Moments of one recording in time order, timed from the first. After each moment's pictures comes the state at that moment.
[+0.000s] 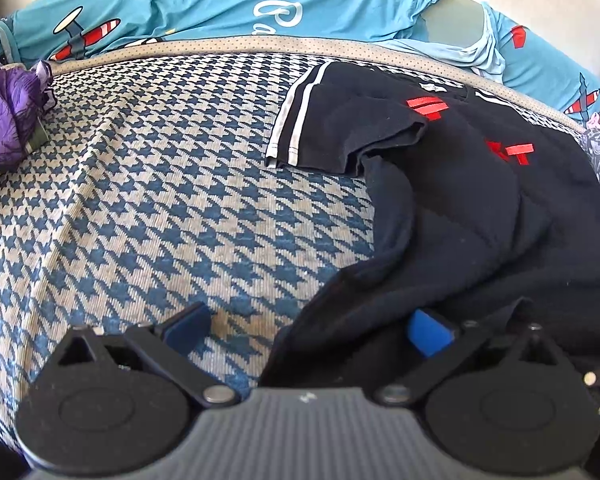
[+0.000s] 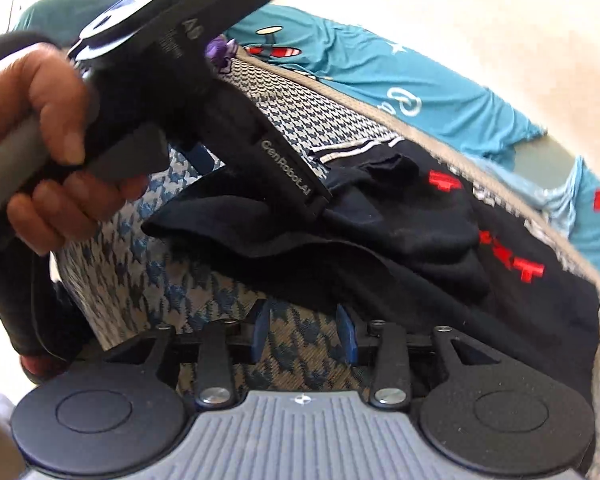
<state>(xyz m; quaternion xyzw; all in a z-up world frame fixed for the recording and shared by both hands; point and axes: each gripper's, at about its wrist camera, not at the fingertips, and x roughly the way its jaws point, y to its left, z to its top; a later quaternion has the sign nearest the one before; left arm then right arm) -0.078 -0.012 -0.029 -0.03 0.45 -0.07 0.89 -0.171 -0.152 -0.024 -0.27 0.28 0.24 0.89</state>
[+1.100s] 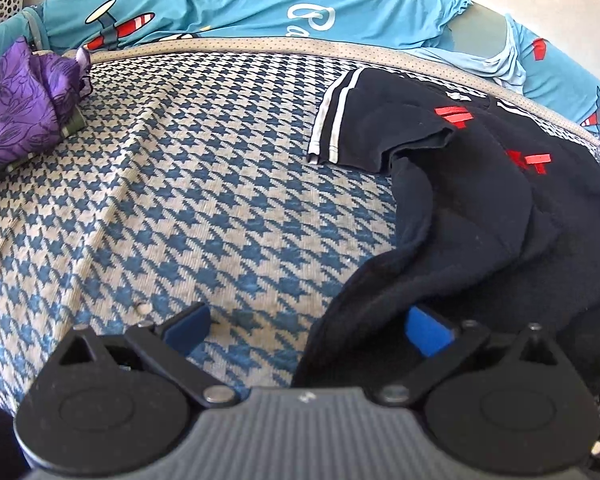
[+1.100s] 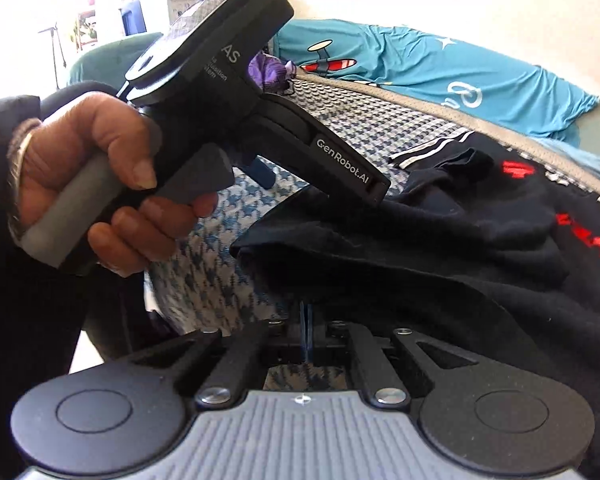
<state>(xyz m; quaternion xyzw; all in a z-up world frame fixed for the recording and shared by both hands) -0.094 0.008 -0.021 -0.04 0.45 -0.03 0.89 -0.180 -0.159 -0.021 -0.14 0.31 0.37 0.86</state>
